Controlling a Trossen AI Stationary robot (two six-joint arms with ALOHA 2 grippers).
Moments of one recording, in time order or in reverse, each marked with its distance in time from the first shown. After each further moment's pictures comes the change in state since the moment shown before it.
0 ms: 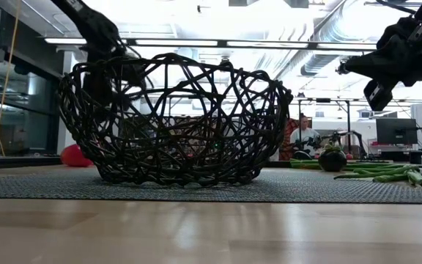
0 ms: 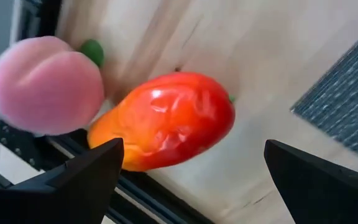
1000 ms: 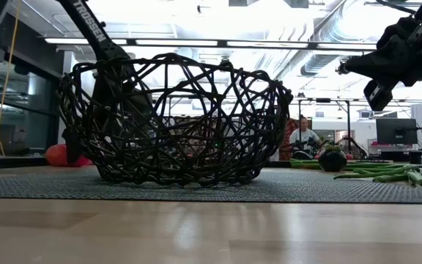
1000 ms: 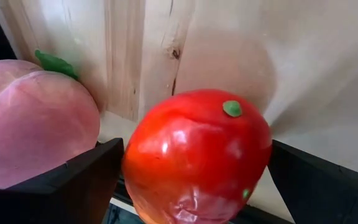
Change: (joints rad) left arm -0.007 0.254 0.000 0.025 -0.202 0.221; right arm 0.000 0.000 0.000 0.000 0.000 0.000
